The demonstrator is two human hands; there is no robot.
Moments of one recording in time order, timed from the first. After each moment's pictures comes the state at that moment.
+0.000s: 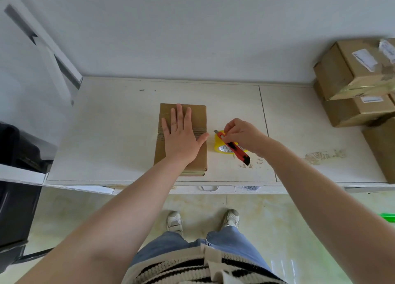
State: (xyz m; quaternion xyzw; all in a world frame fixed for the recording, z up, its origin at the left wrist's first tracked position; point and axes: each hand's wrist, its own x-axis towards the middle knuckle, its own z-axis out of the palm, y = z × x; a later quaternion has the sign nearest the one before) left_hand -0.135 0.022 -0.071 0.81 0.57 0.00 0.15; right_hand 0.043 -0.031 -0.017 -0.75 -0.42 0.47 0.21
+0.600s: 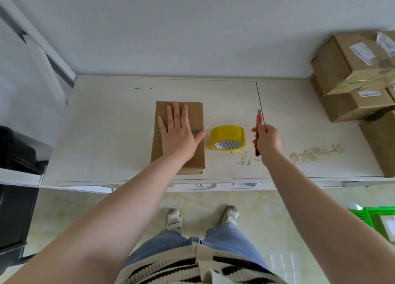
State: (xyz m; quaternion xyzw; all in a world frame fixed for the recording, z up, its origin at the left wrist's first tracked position) left_hand -0.132 0.023 -0.072 0.82 0.56 -0.01 0.13; right_hand 0.080 -0.060 -0.070 -0.84 -0.17 0.31 0.40
